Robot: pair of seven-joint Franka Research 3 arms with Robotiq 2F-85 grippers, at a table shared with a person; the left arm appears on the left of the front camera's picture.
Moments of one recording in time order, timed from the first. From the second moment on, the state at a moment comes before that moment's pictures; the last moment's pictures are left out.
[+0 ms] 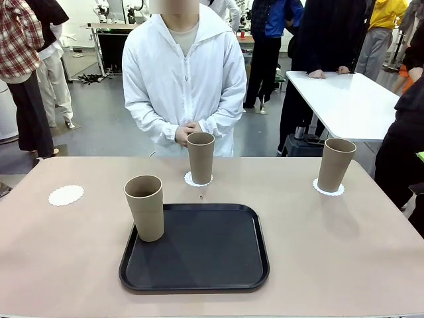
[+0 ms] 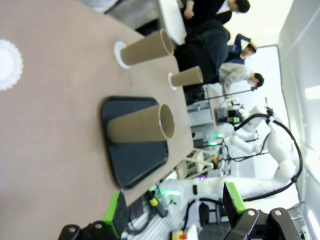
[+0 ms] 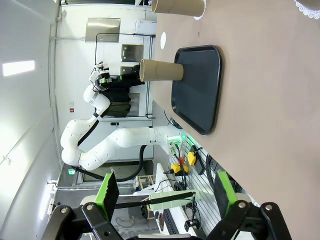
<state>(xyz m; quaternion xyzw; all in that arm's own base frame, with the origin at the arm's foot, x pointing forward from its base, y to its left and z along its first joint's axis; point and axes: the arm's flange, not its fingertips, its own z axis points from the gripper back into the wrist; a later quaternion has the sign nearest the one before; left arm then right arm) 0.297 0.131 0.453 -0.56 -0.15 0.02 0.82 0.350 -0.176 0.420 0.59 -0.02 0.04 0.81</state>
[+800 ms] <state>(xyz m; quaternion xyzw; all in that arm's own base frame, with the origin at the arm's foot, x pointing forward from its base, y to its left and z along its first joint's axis) 0.344 0.039 0.566 -0.37 -0.26 -0.27 0.85 0.350 -0.176 0.420 0.59 -0.02 0.04 0.81</state>
